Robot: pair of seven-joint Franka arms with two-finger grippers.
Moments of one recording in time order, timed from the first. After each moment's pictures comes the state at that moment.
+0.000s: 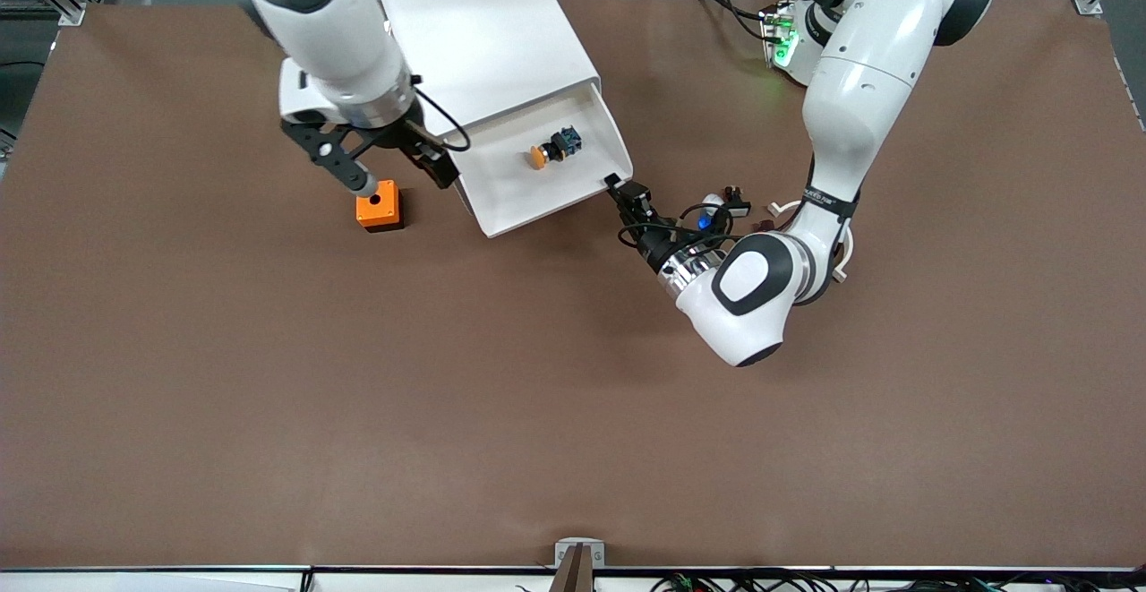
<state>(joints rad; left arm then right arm) -0.39 0.87 -0.06 -1.30 -1.03 1.25 -2.40 0.63 0.10 -0.01 -1.65 0.06 1.69 1.35</state>
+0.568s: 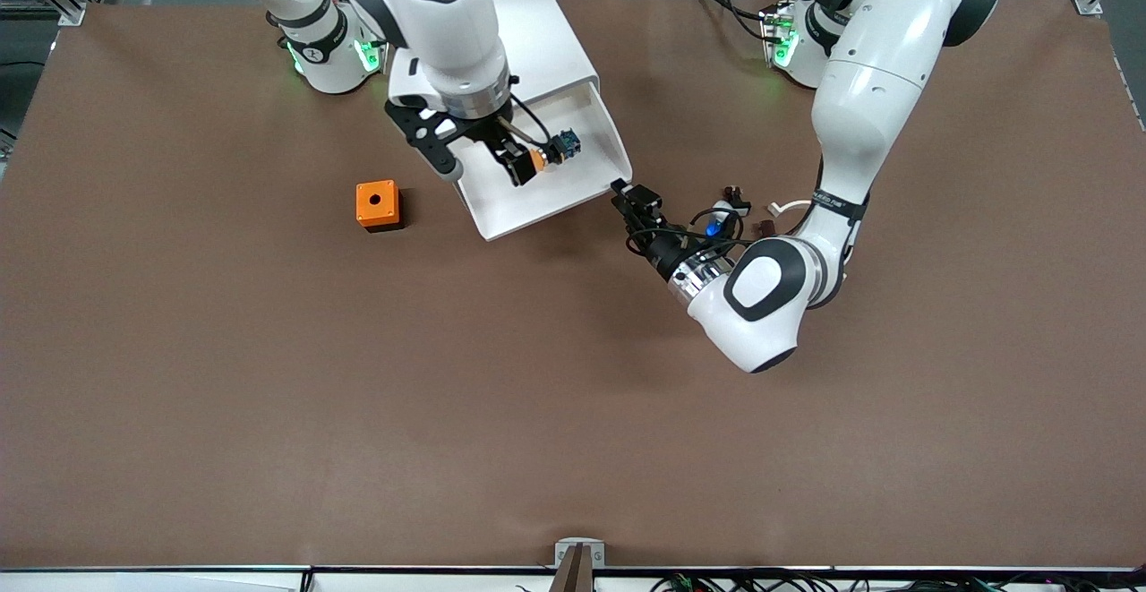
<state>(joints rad) -0.37 0.87 -0.06 -1.29 -1.03 1.27 -2.30 0.77 0.18 -0.01 -1.65 0.06 1.82 1.63</state>
